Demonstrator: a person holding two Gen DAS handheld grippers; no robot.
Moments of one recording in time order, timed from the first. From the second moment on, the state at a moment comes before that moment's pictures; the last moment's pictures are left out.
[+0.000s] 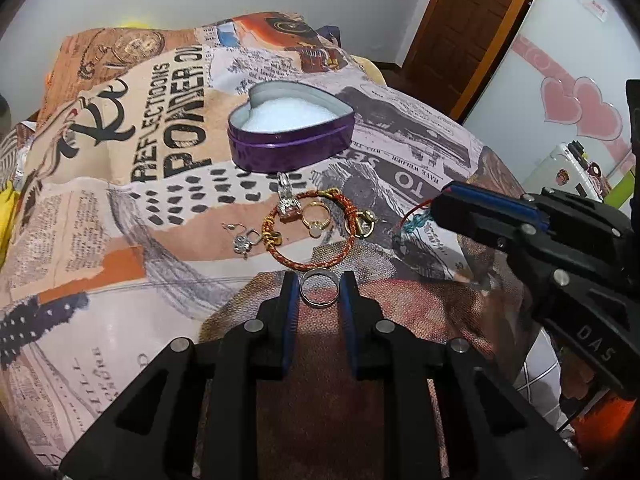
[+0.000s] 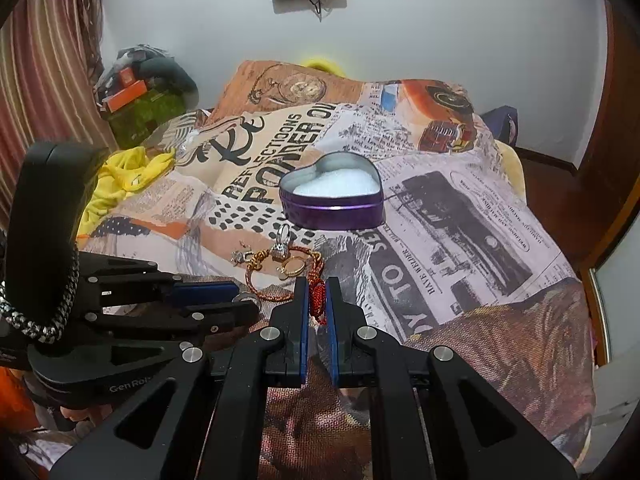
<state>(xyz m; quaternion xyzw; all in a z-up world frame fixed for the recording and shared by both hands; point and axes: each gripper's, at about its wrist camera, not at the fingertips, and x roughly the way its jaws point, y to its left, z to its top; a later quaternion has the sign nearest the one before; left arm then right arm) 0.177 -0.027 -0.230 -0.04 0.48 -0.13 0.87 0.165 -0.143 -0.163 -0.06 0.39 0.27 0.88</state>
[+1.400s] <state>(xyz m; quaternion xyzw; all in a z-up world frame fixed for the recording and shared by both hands) 0.238 -0.005 -0.158 -0.01 0.38 -0.10 0.92 0.213 -0.137 -0.102 -0.03 0.29 0.25 0.92</state>
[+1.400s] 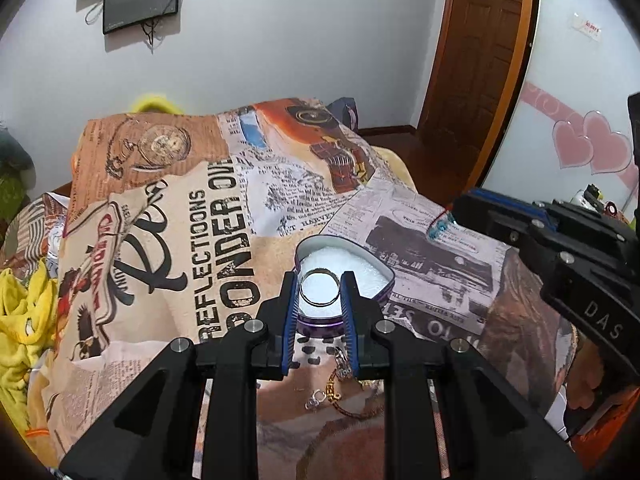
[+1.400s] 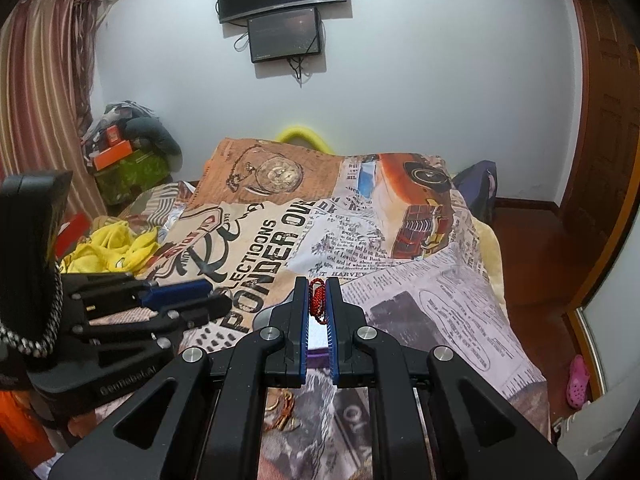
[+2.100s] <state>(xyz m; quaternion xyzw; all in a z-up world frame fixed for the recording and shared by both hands) 0.281 -0.013 -0.211 0.00 0.44 -0.12 0.89 0.263 -0.122 -0.152 -0.03 0.37 0.28 0.88</state>
